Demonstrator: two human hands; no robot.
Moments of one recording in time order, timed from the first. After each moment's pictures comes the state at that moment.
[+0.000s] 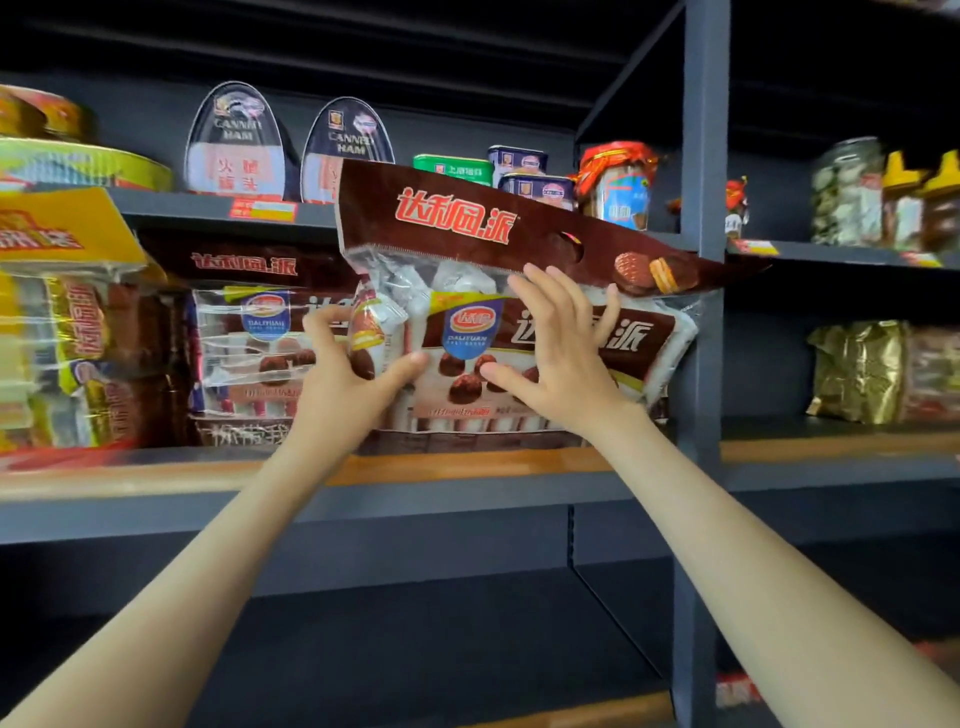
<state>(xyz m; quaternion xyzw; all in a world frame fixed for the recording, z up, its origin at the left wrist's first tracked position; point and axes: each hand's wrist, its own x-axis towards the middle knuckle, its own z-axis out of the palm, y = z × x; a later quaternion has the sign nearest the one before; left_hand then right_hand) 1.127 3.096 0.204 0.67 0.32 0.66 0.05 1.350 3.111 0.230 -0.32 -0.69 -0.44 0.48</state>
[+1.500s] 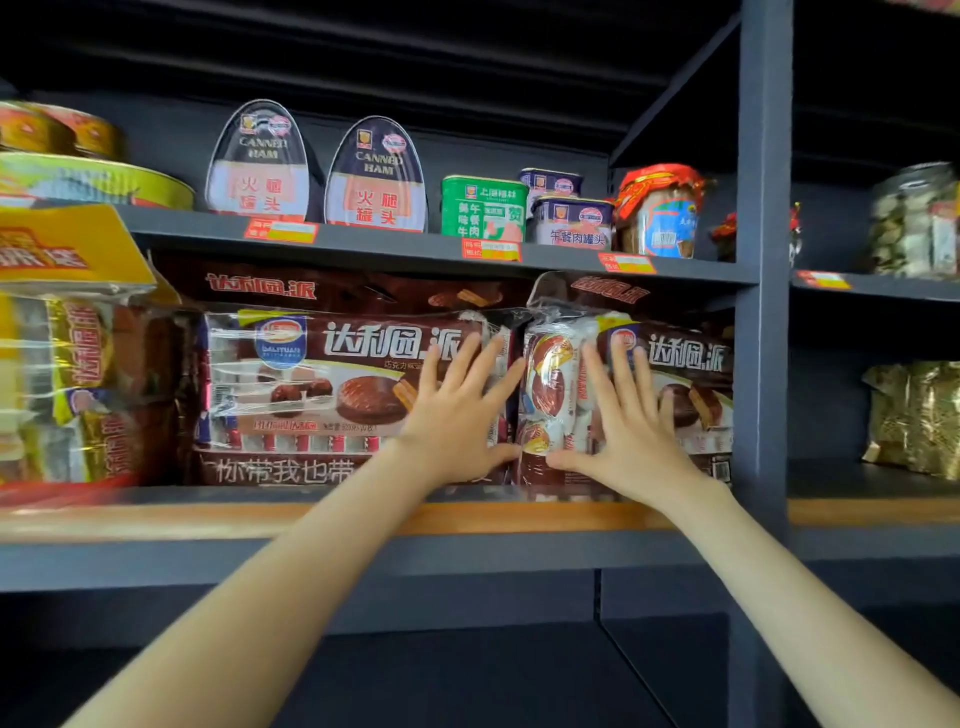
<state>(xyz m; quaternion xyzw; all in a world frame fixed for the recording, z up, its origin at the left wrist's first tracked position) 1.180 3.166 0.226 0.78 0.43 0.24 -0.39 1.392 3.142 0.211 -0.57 -0.72 -0.22 0.33</state>
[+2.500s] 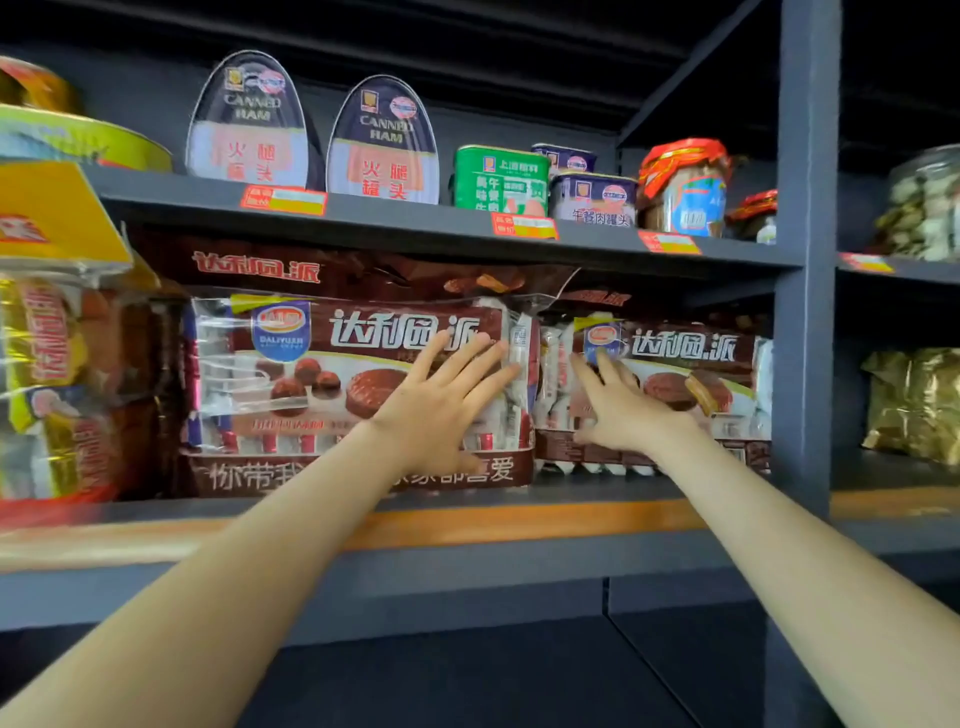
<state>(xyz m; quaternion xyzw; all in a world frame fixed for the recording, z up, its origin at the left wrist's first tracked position) 1.137 3.195 0.233 0.77 0.40 0.12 -0.48 1.375 3.205 0.246 -0.68 -0.69 -0.15 0.16</state>
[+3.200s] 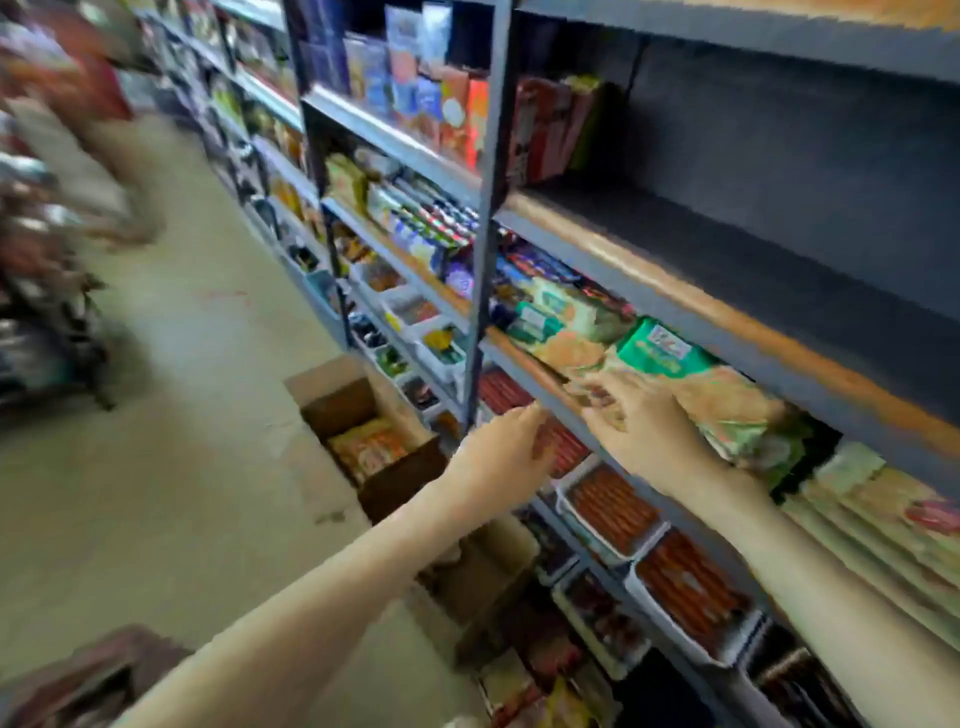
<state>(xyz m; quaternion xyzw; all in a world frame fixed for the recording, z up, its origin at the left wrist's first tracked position) 1.023 2.807 -0.150 0.49 0.81 0.31 0.08 1.130 2.939 -0.096 -0.17 -0.96 0.17 0.14</state>
